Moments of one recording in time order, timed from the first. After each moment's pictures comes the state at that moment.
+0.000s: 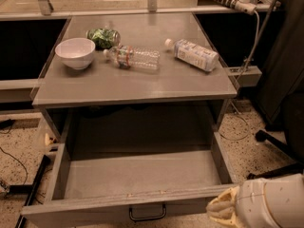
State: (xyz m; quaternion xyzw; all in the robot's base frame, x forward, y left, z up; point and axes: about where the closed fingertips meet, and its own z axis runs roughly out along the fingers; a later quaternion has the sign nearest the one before) arm 0.299 -0.155 0.716 -0.60 0.75 0.15 0.24
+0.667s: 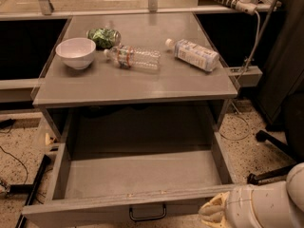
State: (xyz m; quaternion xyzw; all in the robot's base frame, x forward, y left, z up) arm 0.300 -0.141 0.684 -0.59 0.75 0.16 0.24
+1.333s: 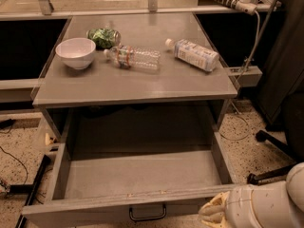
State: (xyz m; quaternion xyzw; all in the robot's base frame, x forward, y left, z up) arm 0.300 -0.141 0.685 -0.59 0.75 0.16 0.24
